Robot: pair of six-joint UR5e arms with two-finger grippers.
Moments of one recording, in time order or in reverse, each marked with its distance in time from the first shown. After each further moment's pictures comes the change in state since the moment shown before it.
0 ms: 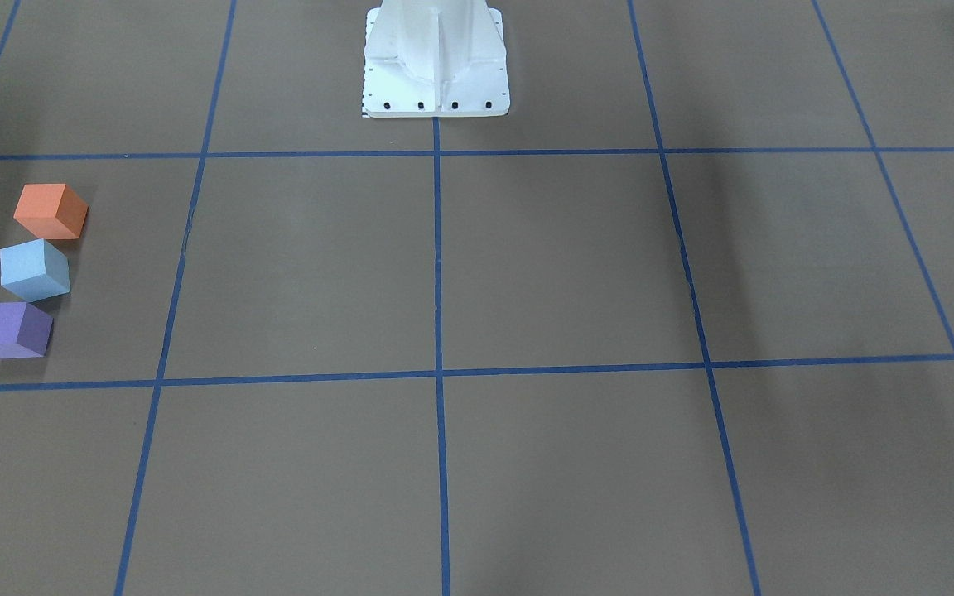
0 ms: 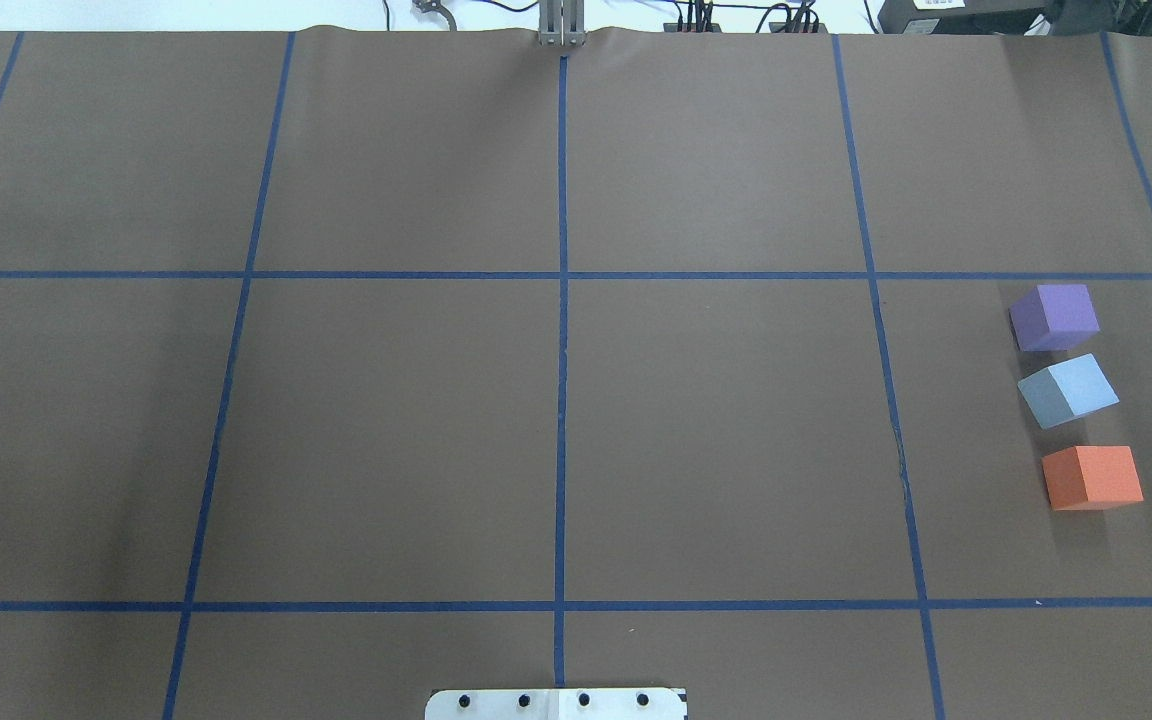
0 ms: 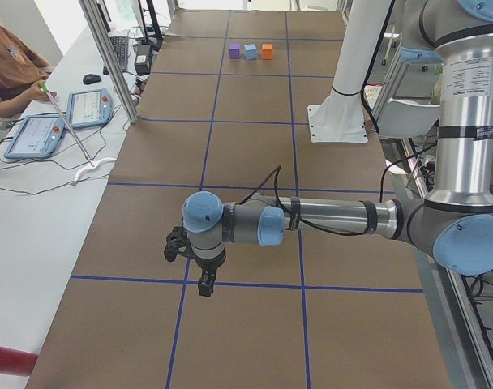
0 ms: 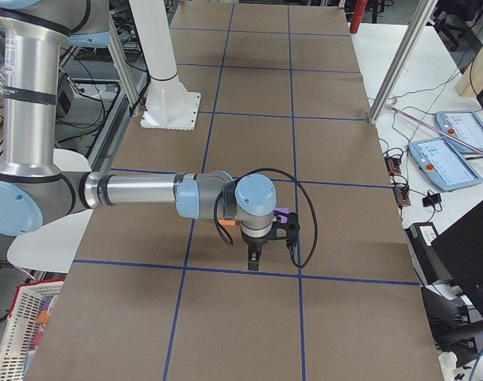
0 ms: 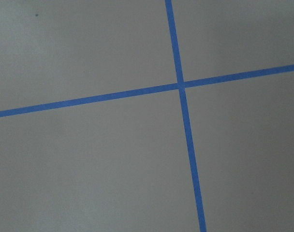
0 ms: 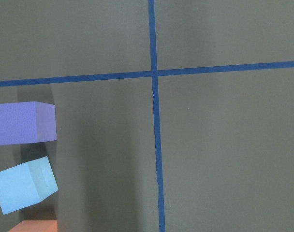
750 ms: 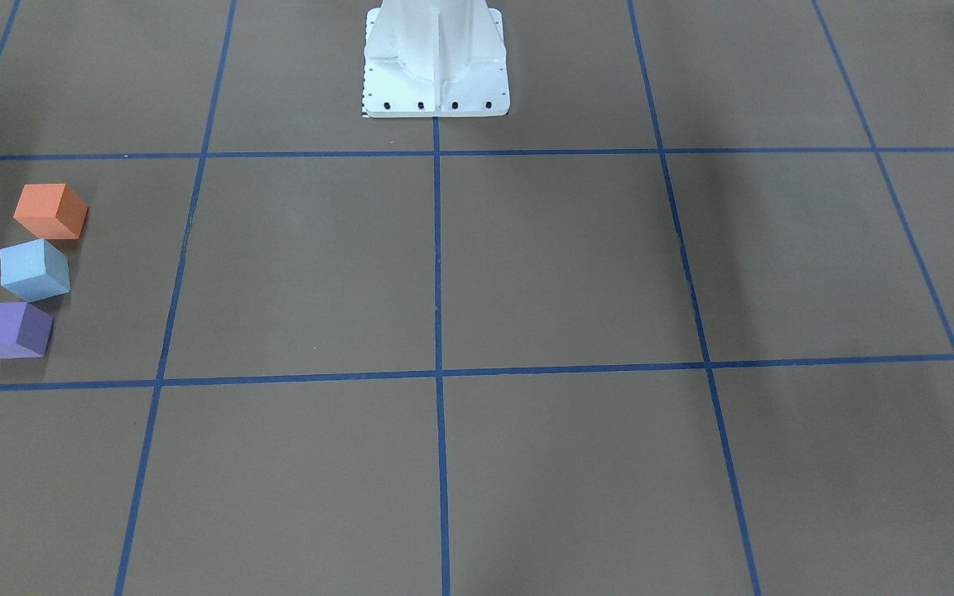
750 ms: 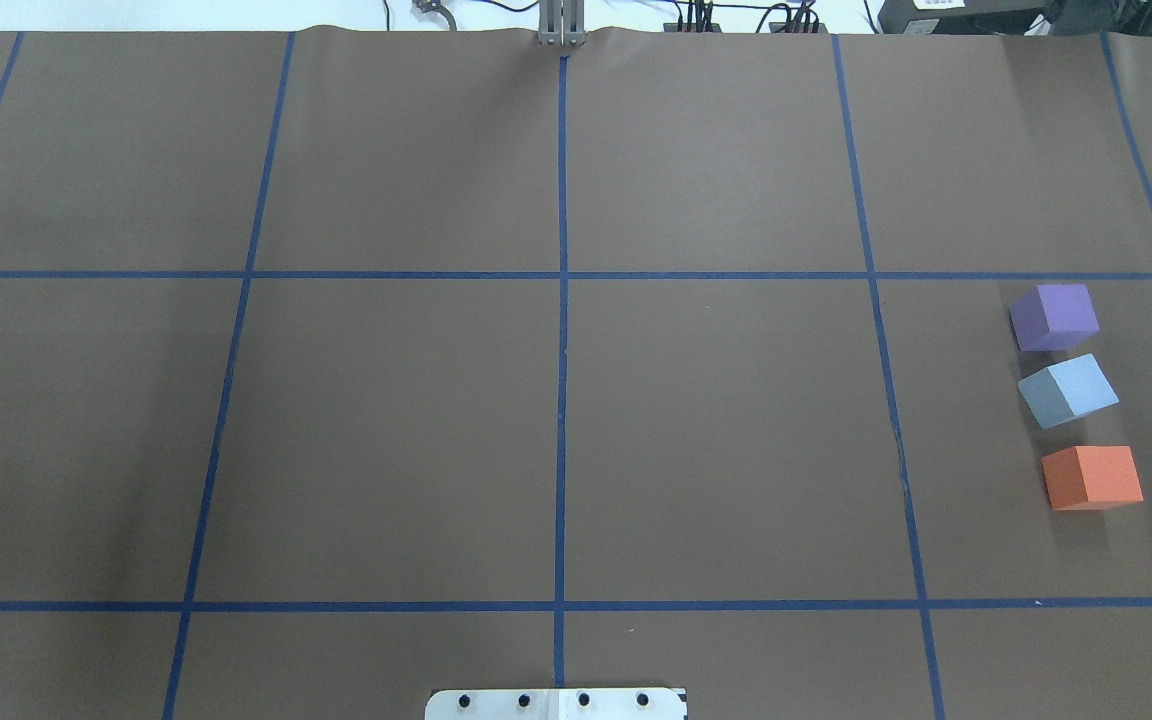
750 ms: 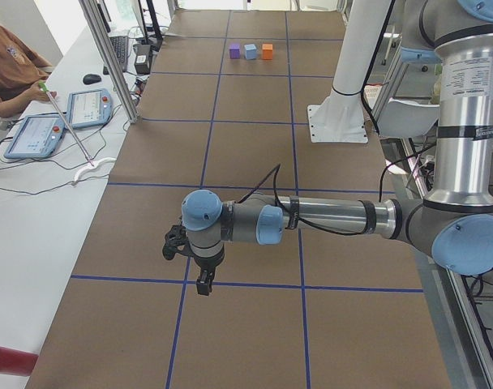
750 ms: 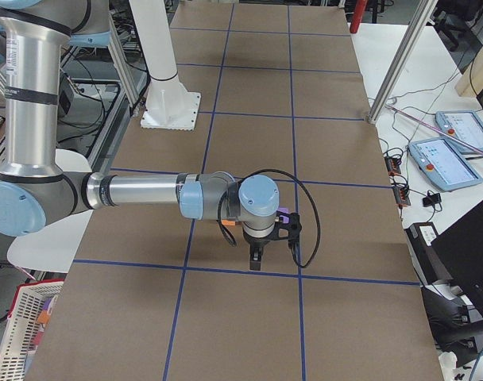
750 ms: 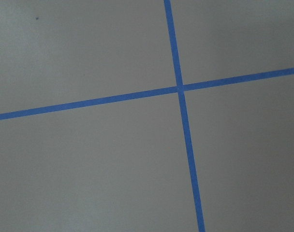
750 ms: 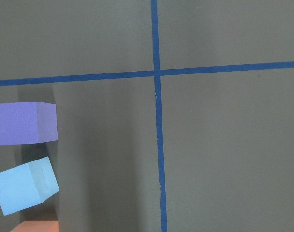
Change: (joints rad) left arm -0.001 -0.009 -0.002 -0.002 0.000 -0.006; right arm -0.011 0.013 -0.014 0.000 0.004 -0.001
